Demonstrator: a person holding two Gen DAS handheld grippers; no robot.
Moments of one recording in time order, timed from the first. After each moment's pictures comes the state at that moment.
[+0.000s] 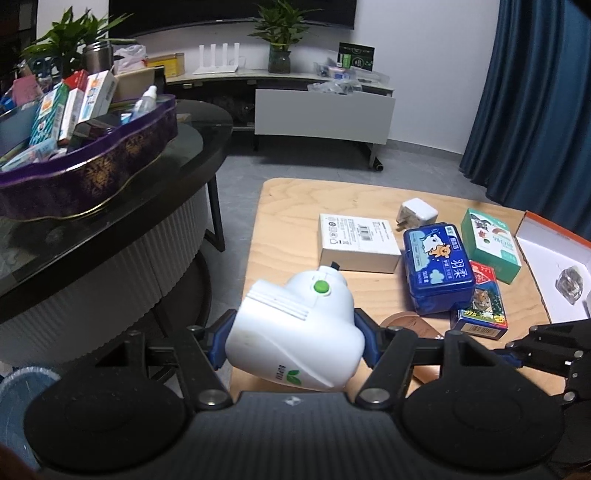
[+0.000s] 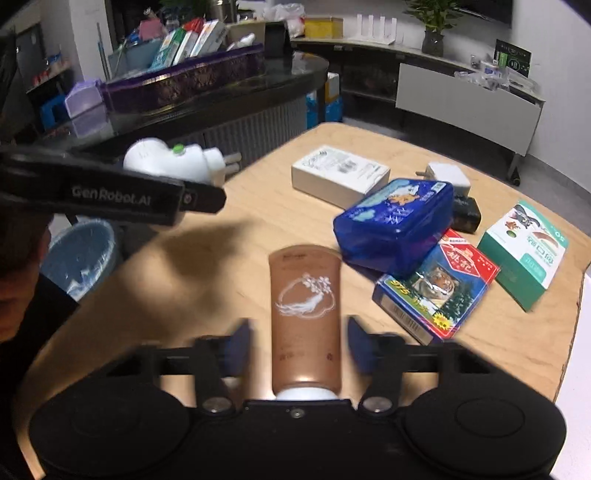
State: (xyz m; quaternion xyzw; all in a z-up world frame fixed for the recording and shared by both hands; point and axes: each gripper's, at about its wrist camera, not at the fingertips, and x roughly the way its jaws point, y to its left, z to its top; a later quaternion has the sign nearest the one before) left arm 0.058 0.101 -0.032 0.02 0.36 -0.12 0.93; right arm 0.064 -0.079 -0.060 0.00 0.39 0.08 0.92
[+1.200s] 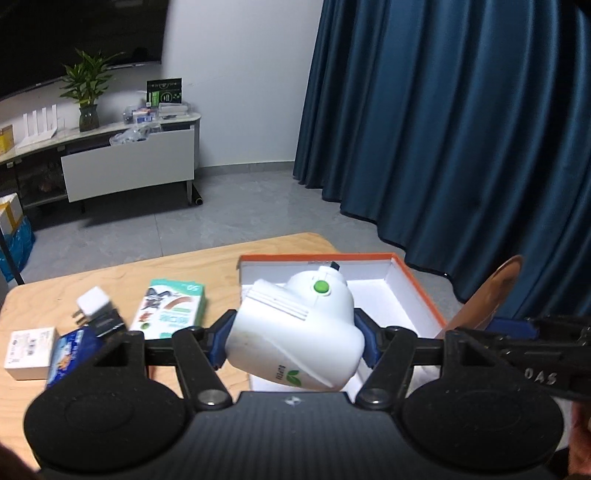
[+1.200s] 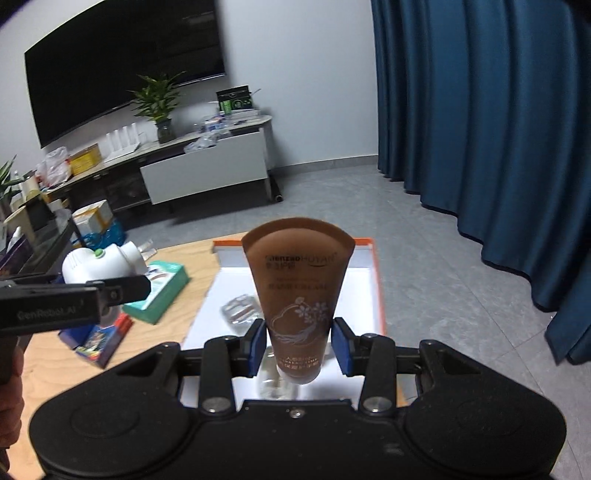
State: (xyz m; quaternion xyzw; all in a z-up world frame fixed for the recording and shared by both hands) left arm 0.010 -0.158 0.014 0.06 0.30 -0.35 0.89; right arm -0.129 -0.312 -0.001 0.18 0.27 -0.25 0.91
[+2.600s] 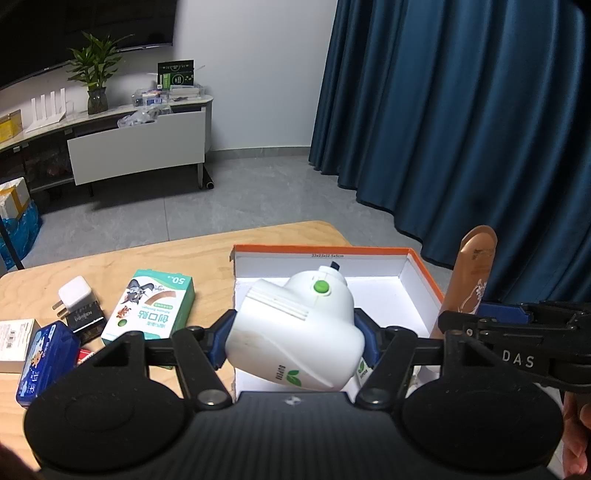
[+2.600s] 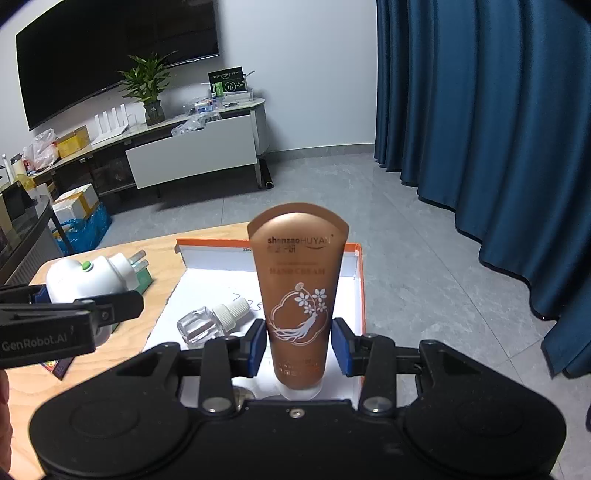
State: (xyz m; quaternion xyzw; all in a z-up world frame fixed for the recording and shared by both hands) left arm 0.023 -0.191 -0.002 0.06 0.32 -0.32 0.89; right arm -0.097 -0.357 -0.011 0.16 0.30 -0.25 0.91
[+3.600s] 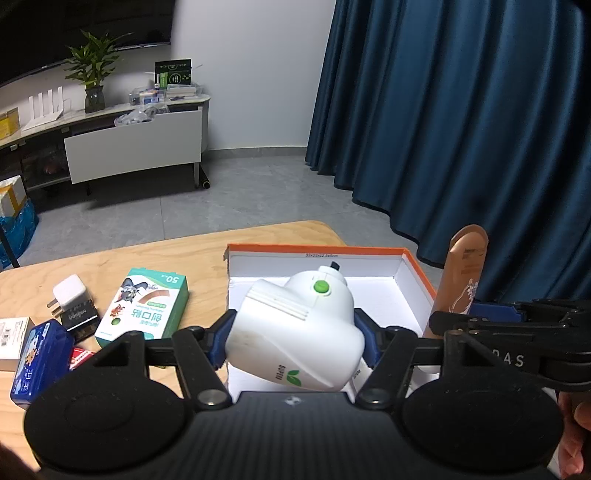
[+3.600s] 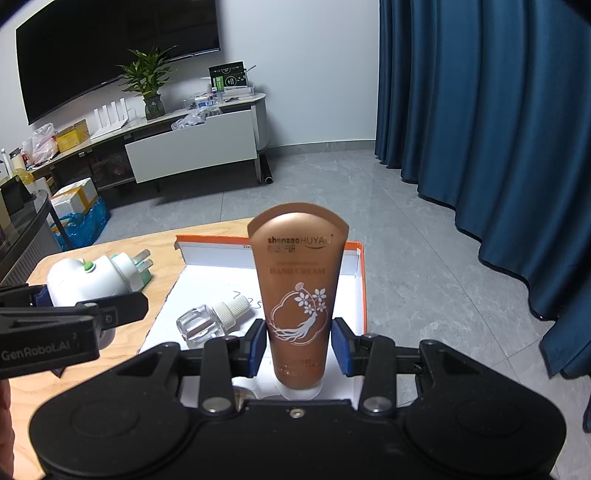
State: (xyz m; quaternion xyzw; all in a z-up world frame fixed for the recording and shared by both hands) left arm 0.021 -0.194 -0.003 0.05 0.32 -0.32 0.89; right arm -0.093 -0.358 -0.011 0.16 0.31 -0.25 0.90
